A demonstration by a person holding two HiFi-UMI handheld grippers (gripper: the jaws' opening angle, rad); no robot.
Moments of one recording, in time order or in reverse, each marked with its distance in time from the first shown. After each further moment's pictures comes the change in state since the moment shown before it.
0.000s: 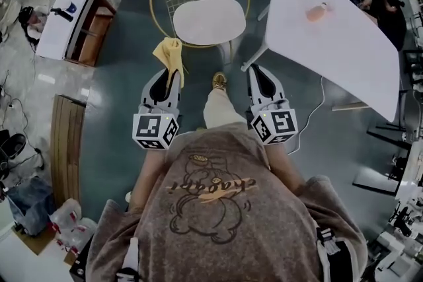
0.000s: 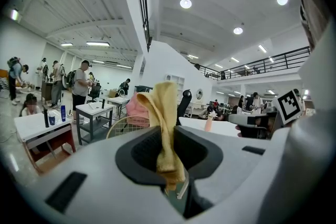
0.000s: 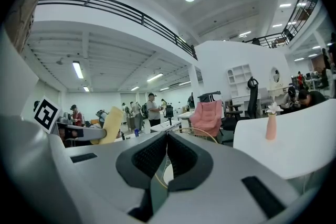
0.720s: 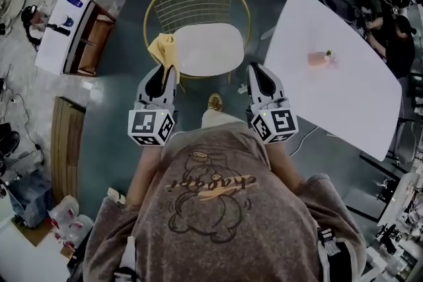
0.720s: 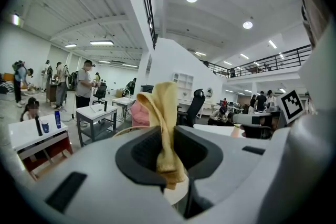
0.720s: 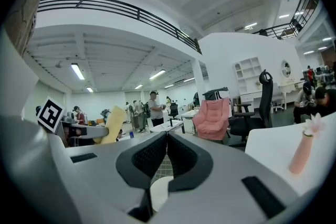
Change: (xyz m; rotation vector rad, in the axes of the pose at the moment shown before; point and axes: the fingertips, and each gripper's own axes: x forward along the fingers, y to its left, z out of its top) left arm 0.187 0.052 0.065 -0.013 0.021 0.086; right arm 0.168 -0.122 0.054 0.012 0.037 0.084
